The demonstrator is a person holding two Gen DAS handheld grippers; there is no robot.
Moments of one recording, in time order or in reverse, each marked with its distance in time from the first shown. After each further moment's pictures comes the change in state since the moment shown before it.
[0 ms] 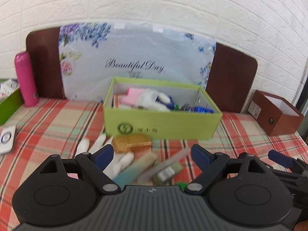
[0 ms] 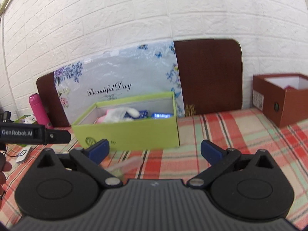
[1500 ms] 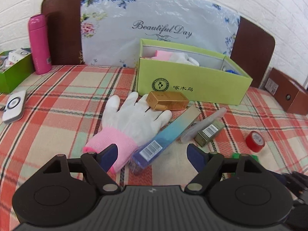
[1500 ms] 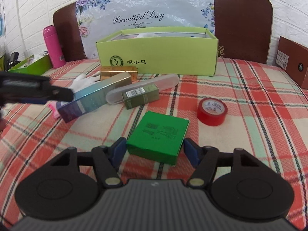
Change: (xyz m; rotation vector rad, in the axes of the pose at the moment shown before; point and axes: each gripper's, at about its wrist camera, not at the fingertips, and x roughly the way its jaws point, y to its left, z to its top) left arm 0.033 0.068 -0.046 0.017 0.105 0.021; right arm 0.013 0.056 -0.083 -0.137 0.270 0.032
